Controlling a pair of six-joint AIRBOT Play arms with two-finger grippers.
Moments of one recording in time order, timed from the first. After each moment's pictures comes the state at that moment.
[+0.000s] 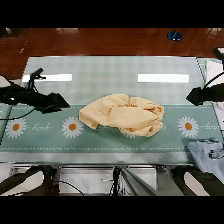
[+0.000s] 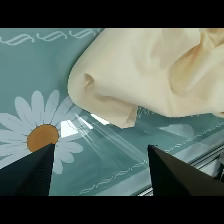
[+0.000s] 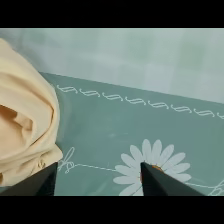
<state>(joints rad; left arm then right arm) 0.14 -1.22 0.92 0.92 -1.34 -1.27 -0.15 -0.93 1.08 -1.44 1.33 1.31</state>
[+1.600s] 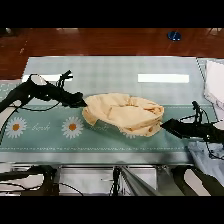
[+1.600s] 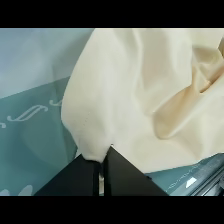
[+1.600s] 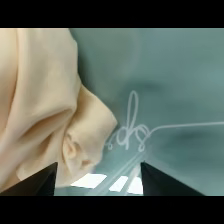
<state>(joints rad) -0.08 -1.48 1.01 0.79 -1.13 -1.20 -0.41 -0.93 0.35 -0.81 1.04 1.13</state>
